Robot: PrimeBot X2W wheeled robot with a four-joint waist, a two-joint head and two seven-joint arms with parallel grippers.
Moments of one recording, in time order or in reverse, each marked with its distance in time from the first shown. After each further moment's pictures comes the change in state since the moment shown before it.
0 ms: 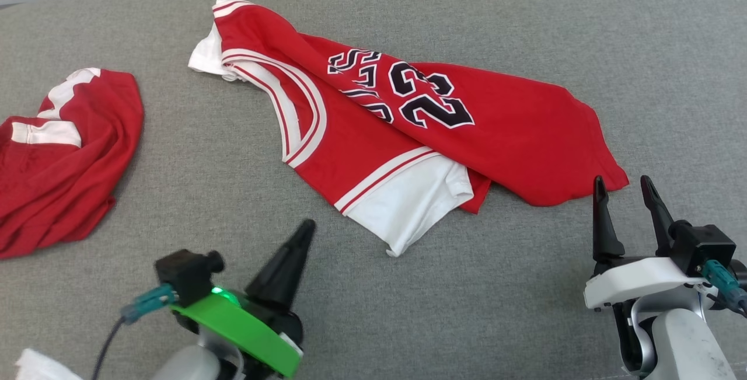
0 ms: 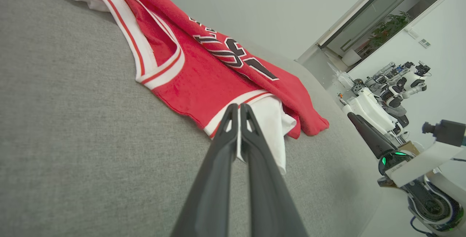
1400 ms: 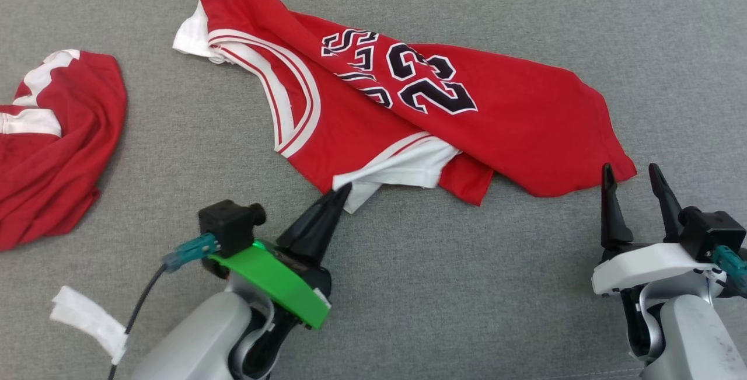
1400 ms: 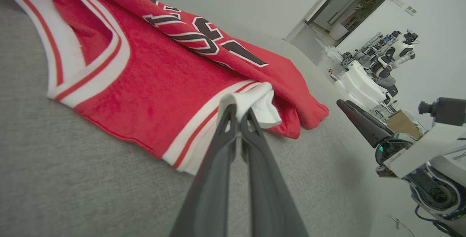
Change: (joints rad) left arm -0.220 -0.087 -0.163 0.168 0.031 0.000 -0.018; right arm -0.049 -0.017 -0.015 0.040 0.015 0.000 0.000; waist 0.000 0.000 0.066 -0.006
